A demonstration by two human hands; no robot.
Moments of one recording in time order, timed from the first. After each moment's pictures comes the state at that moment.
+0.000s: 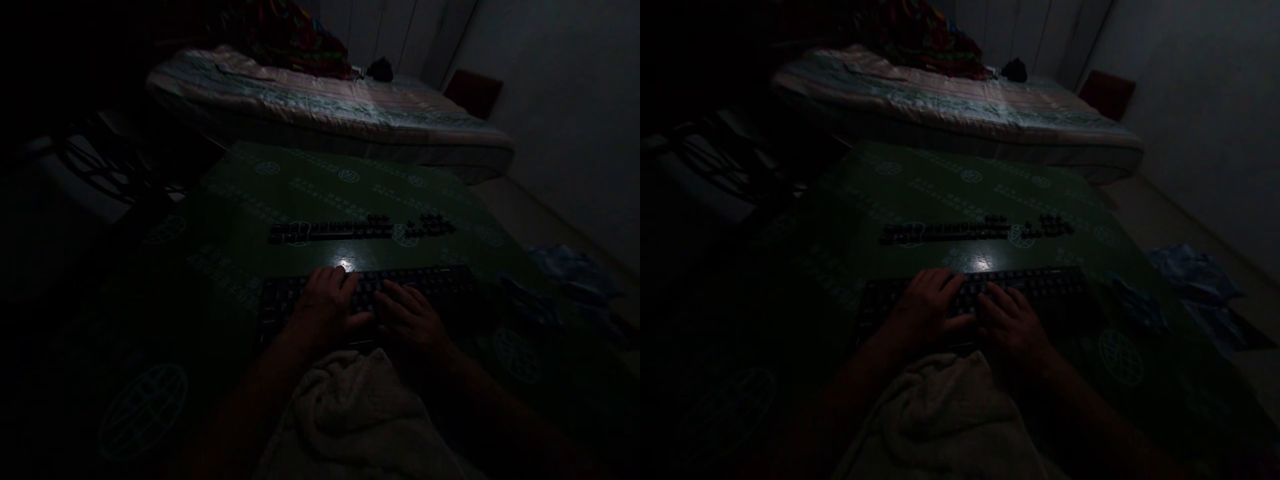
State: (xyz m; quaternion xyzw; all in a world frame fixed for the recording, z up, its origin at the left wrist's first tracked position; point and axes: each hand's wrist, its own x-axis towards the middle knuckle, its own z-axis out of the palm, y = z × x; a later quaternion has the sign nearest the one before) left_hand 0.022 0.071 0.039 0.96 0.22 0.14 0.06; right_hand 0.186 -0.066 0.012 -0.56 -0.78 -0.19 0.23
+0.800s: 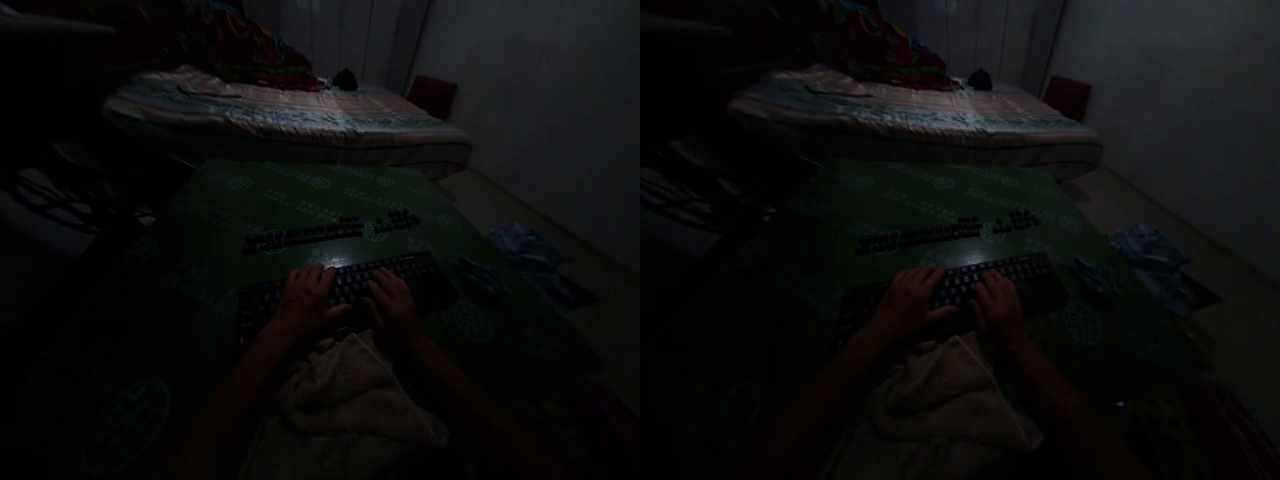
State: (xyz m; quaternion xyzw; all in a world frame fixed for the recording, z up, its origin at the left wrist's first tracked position) left_hand 0.035 0.070 0.049 0.97 0.22 0.11 0.02; right_hand 0.185 -0.069 -0.006 -0.70 -0.60 -0.23 0.29
